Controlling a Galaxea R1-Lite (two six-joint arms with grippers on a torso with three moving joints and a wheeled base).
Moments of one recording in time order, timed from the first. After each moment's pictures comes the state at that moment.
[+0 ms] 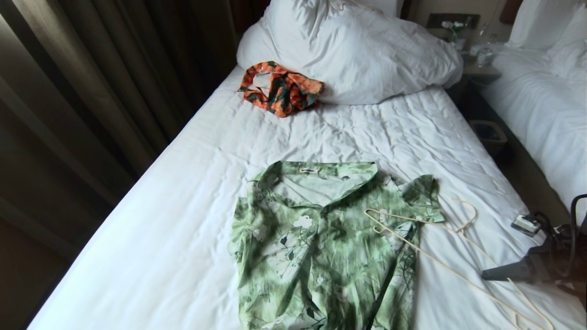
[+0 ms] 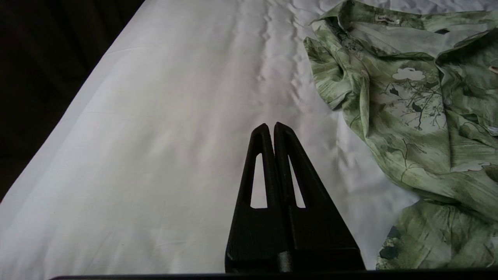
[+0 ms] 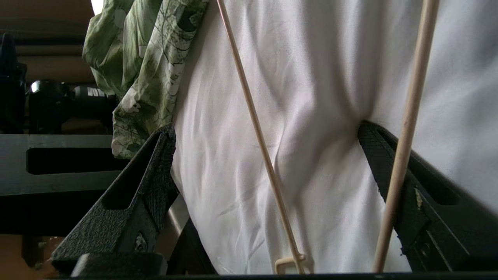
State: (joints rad) left arm 0.00 0.00 0.00 0.00 0.03 -0.07; right arm -0.44 2.21 -1.20 0.80 1.03 -0.87
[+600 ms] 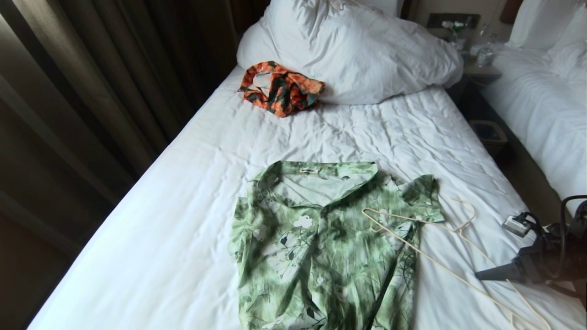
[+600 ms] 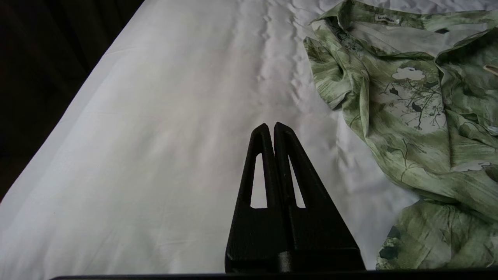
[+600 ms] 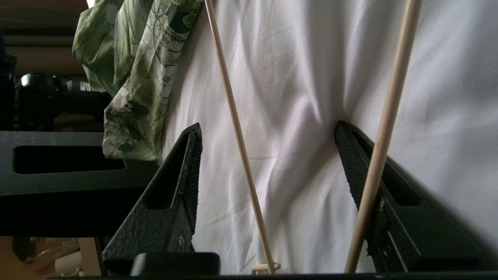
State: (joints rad) left arm 0.00 0.00 0.00 0.00 0.03 -0.07; right arm -0.40 2.22 -1.20 0.75 1.03 -0.85
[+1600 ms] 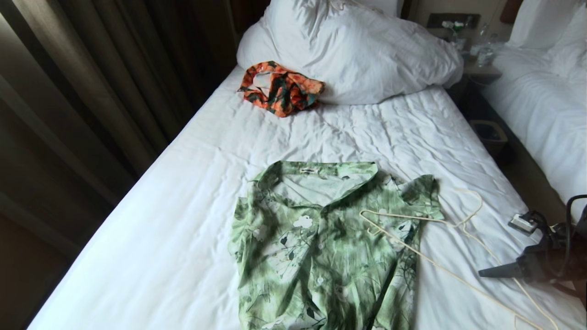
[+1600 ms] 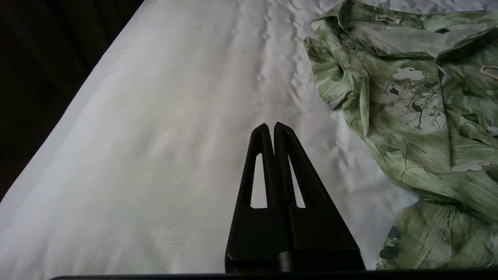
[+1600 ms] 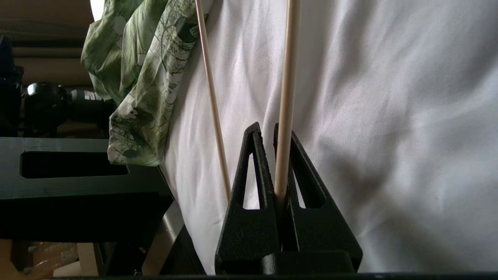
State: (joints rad) left arm 0.00 0.00 0.00 0.00 0.03 -0.07; right arm -0.44 2.20 -1.20 0.75 1.06 -0.86
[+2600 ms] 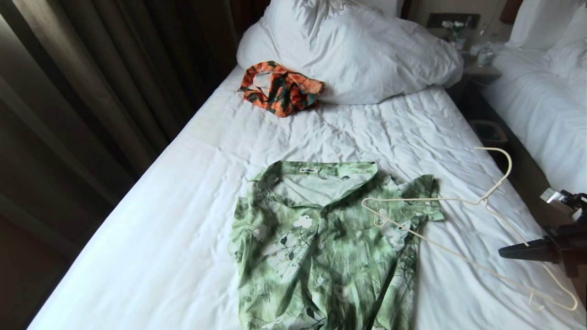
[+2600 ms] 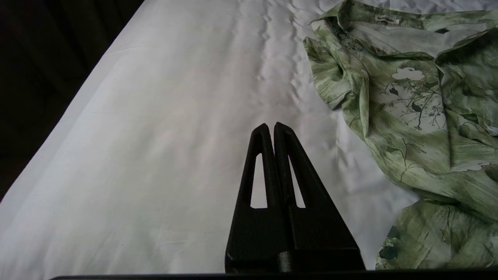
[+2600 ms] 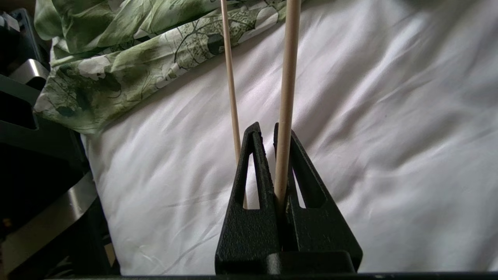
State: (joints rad) left arm 0.00 0.00 0.00 0.00 0.03 -0.07; right arm -0.47 1.99 -1.21 0.79 1.06 -1.26
